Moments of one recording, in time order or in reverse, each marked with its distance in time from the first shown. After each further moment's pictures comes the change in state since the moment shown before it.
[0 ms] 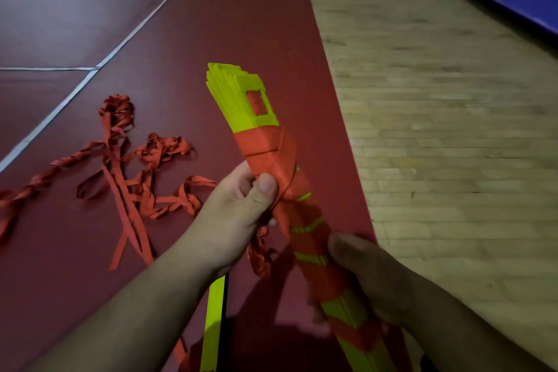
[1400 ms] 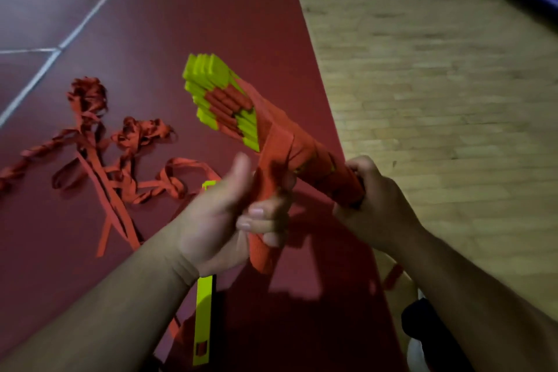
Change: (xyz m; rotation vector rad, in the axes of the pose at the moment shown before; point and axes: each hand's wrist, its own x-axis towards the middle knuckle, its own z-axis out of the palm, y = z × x) left_hand -0.011 -0.009 0.019 -0.745 -0.474 -0.453; right_hand -0.008 -0.010 -0.038 -0.936 0.709 -0.183
